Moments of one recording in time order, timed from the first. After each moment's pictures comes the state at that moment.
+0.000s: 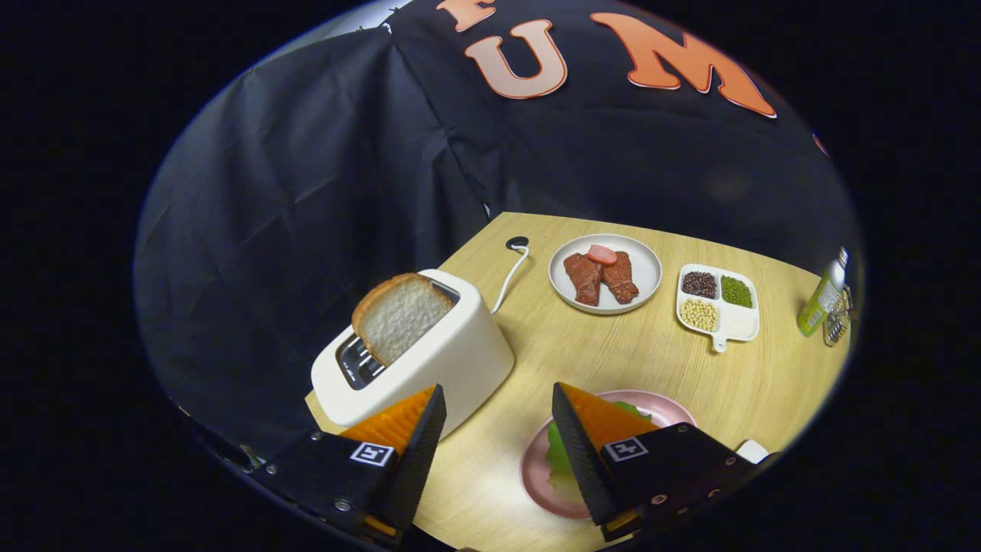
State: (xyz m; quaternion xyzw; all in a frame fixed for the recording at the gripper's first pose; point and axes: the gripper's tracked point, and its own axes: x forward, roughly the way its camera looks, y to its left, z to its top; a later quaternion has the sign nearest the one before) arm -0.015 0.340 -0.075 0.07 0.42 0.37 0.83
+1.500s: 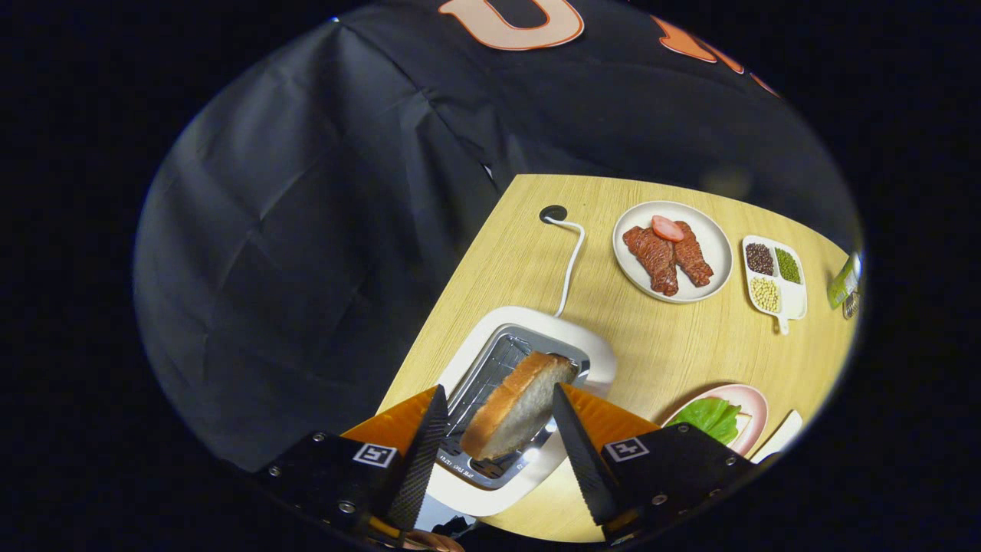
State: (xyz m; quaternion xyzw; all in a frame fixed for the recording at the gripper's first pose) arm -0.003 0.466 -0.060 0.07 0.55 0.32 0.77
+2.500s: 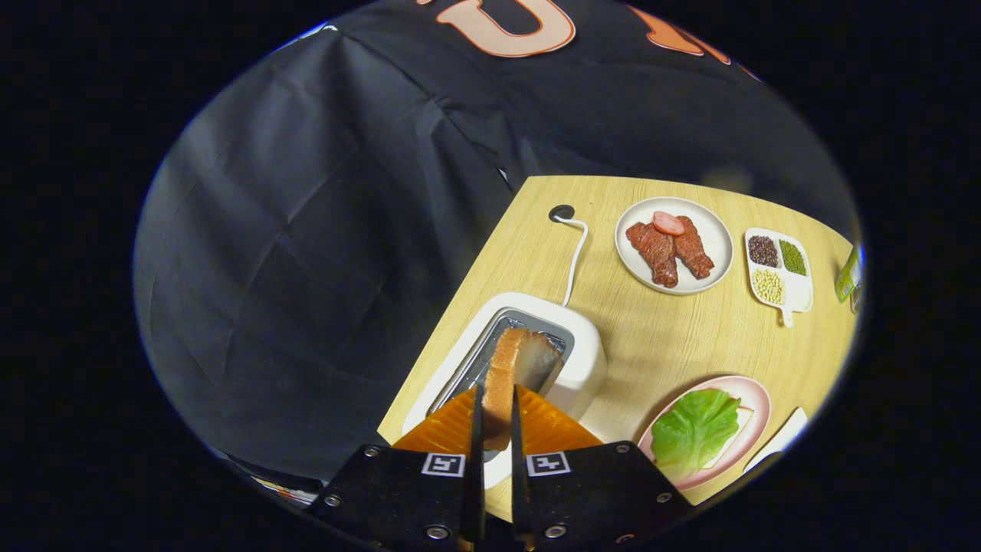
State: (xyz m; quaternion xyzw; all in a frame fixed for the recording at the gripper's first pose) arm -0.015 0.436 -0.033 0.11 0.53 0.36 0.76
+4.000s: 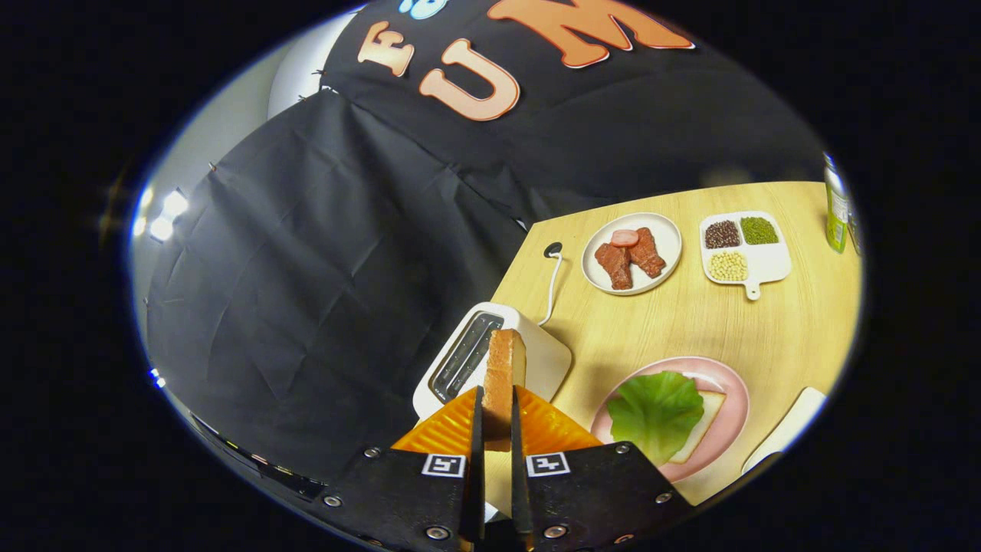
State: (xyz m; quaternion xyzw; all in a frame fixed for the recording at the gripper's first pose) arm -0.025 0.284 -0.032 0.25 0.45 0.40 0.76
